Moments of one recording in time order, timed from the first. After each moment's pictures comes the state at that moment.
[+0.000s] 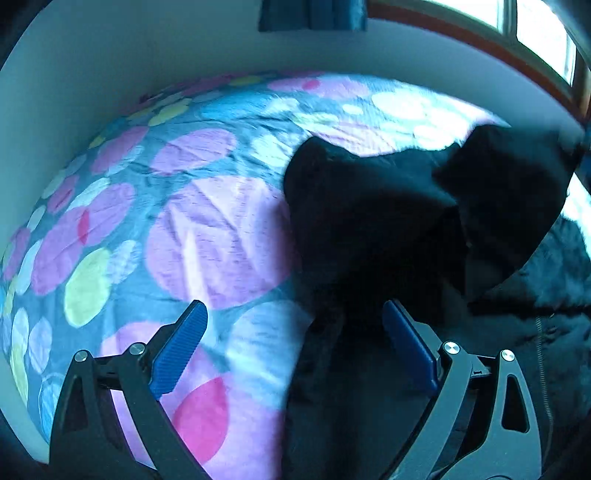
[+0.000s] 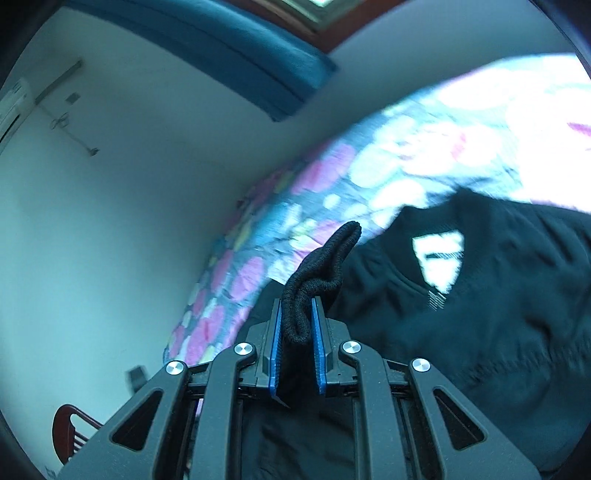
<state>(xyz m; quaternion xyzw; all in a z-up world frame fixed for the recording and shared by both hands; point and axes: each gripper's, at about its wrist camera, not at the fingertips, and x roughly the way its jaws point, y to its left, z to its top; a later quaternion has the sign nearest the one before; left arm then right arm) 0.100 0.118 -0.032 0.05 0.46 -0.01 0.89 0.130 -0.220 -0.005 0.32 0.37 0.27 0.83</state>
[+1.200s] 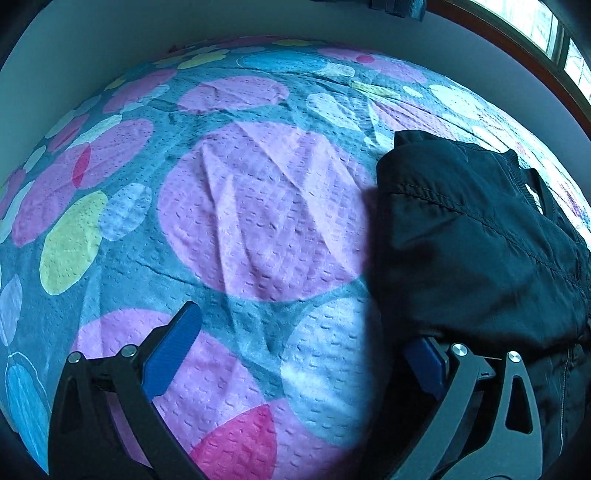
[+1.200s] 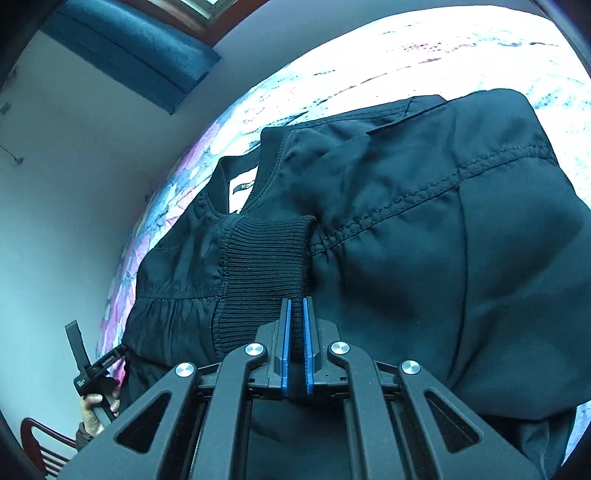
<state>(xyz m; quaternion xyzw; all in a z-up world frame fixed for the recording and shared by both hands) 0.114 0.175 -0.071 -0.03 0.49 0.03 0.87 0.070 -0.320 -0.125 0.30 0.45 0.11 0.83</state>
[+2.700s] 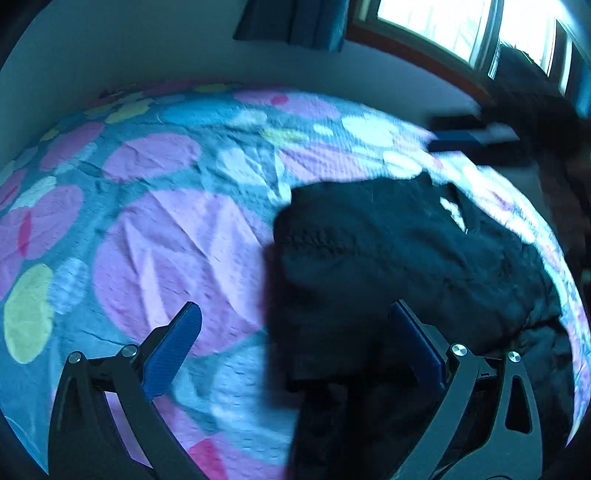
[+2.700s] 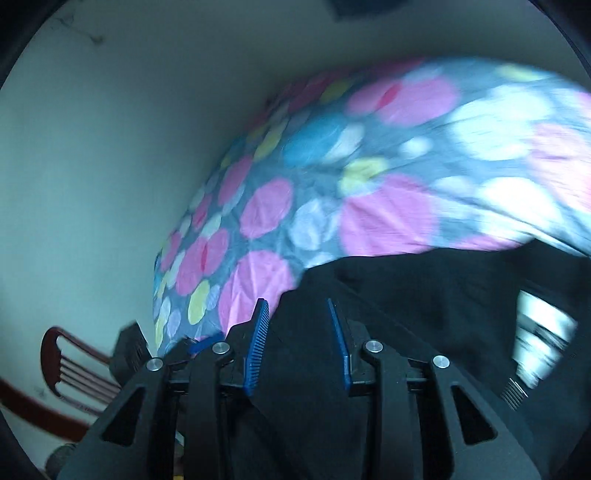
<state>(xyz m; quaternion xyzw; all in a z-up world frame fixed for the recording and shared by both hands) 0.118 0.148 -0.044 -0.03 0.42 -0.12 0.90 0.264 -0.088 -0.029 0.16 0.53 0.39 0.74</state>
